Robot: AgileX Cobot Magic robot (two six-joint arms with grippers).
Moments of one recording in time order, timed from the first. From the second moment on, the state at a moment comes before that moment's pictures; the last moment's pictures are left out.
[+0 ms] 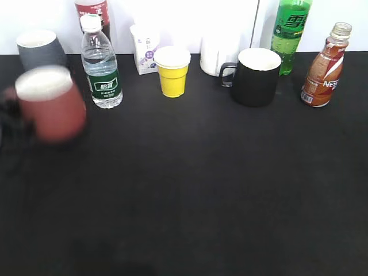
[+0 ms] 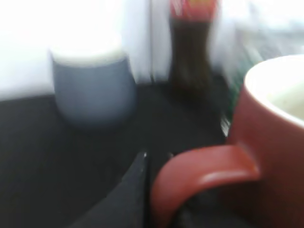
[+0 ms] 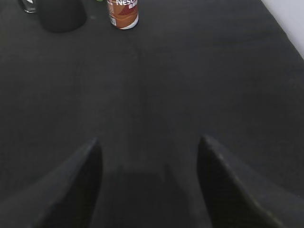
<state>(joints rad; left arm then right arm) 0.02 1.80 -0.40 0.32 -1.16 -0.07 0.03 -0.01 -0.50 -0.01 1.04 0.06</state>
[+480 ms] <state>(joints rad) -0.22 1.78 -0.38 0.47 -1.16 -0.07 0.03 0.42 -0.34 -0.01 0.07 0.06</state>
